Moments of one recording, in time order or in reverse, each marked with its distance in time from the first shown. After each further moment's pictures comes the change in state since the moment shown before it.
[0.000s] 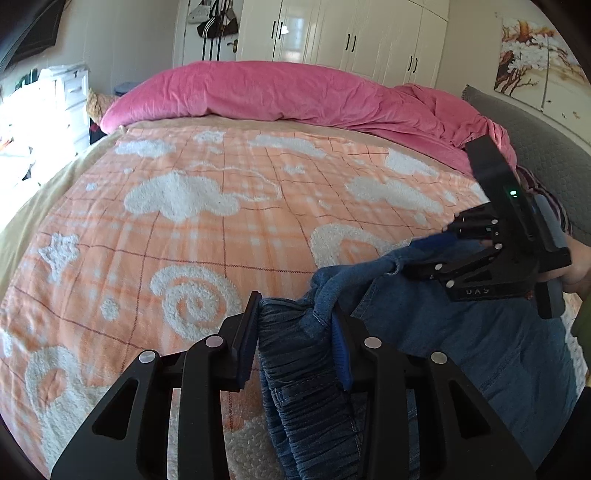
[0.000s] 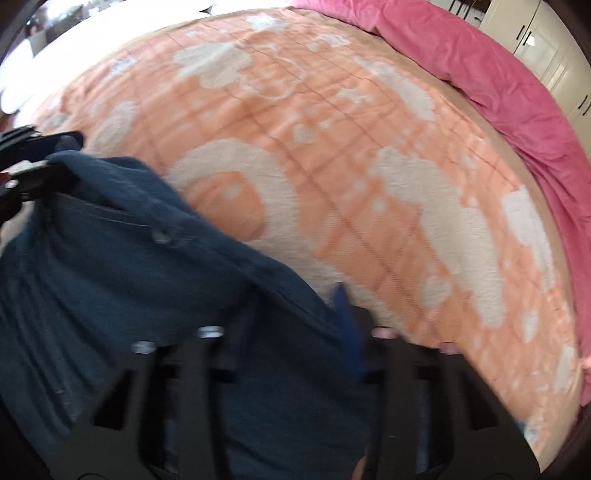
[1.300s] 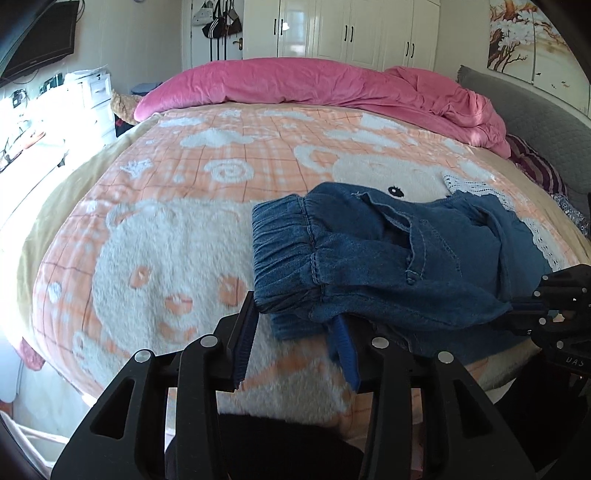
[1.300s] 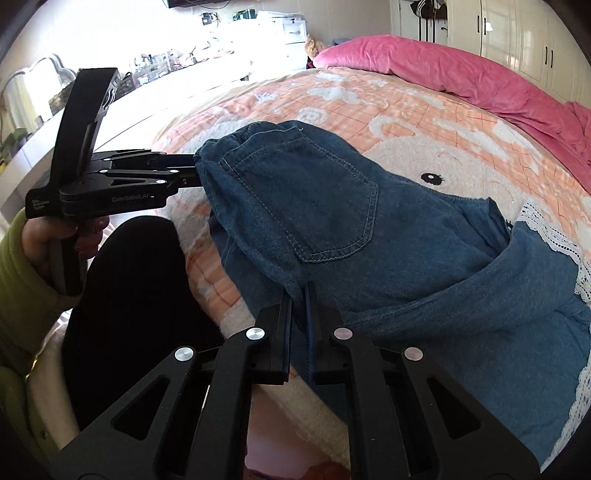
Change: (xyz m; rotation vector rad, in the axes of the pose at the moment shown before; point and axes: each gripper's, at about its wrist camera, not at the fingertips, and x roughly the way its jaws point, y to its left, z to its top) left arm -0.147 -0.033 -0.141 0.023 0.044 0.068; right arm -0.149 0.197 -0.200 0.194 -0.263 0.149
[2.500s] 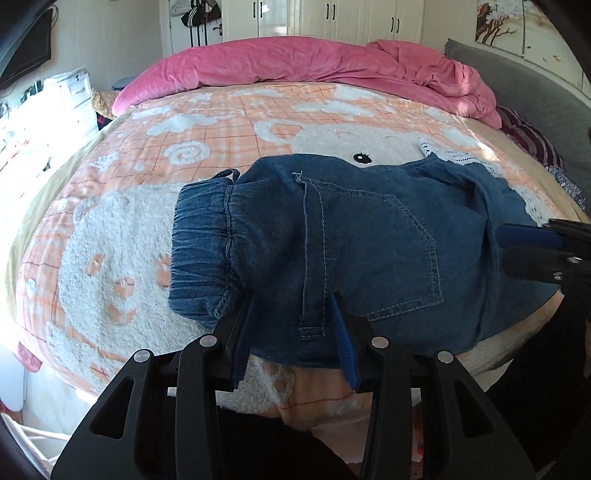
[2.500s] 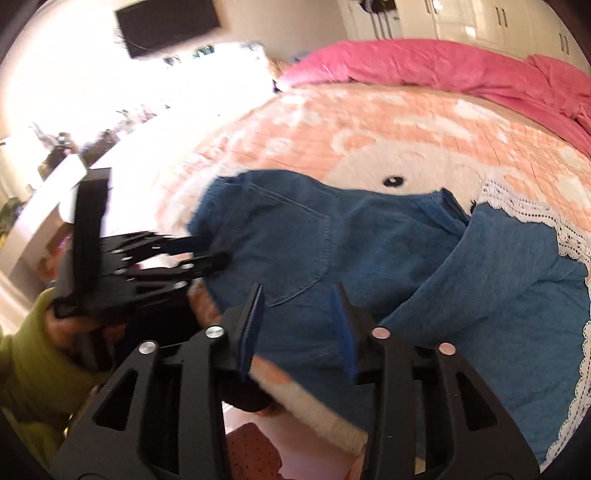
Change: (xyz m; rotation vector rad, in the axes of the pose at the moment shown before) left arm 0.014 -0.050 -0.009 0.071 0.083 -0.008; right arm -0.028 -0.031 0.009 0.222 -0.065 0.006
